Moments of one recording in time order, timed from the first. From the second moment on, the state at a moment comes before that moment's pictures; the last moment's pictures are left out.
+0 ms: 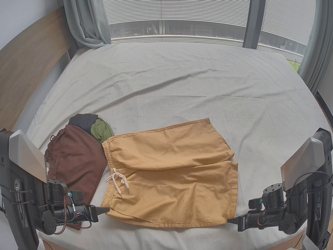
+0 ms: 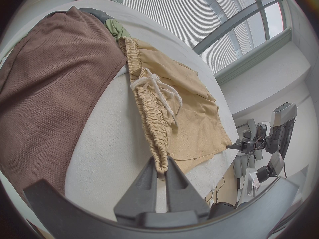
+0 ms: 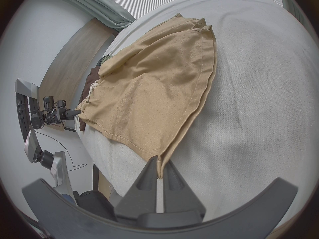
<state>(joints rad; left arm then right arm) -0.05 2.34 -0.02 -1.55 -0.58 -0.21 0.36 2.41 -0.02 -1.54 0.35 0.29</state>
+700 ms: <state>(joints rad) -0.03 2.38 -0.02 -1.54 -0.60 -0.08 0.35 2.41 -0.02 -1.54 0.35 0.27</state>
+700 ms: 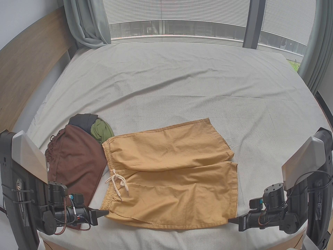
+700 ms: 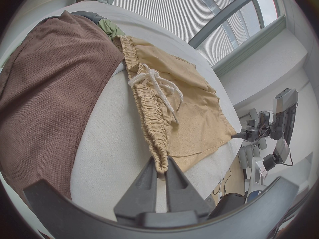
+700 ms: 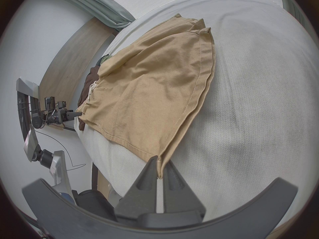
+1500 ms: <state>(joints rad) -0.01 2.22 -0.10 -1.55 -0.68 -0.17 0.35 2.16 -0.03 -1.54 0.38 0.27</state>
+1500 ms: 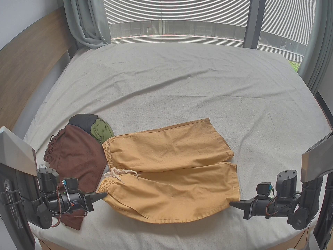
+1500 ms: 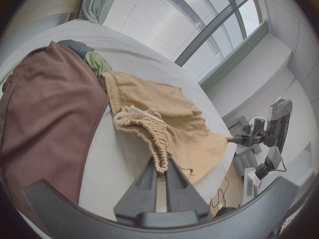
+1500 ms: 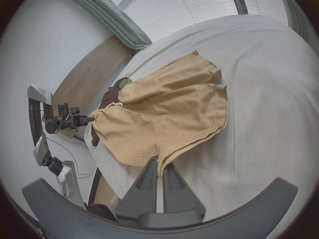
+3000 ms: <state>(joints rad) 0.00 2.08 -0.20 -1.55 -0.67 -0.32 0.33 1.93 -0.15 -1.54 0.38 0.29</state>
